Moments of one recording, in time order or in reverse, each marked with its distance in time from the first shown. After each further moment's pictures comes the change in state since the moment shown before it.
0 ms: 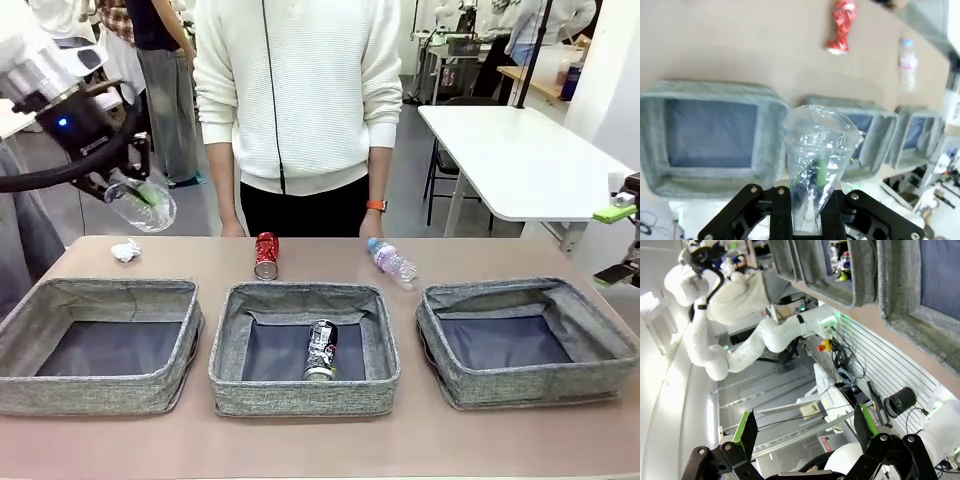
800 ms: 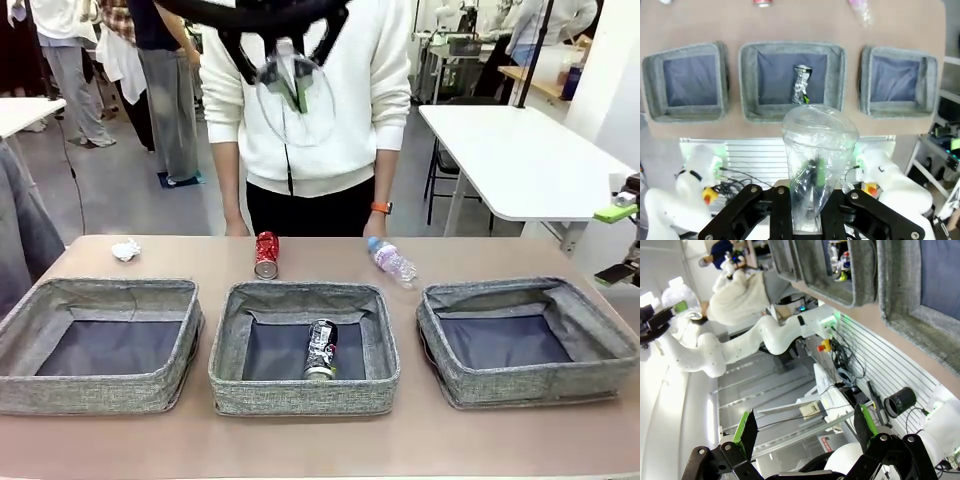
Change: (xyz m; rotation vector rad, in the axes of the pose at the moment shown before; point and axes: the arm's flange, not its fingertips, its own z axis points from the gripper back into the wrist) left arm -0.134 -0.299 0.059 0.292 0.034 -0.148; right arm 0.000 0.000 0.000 0.000 0.000 0.000
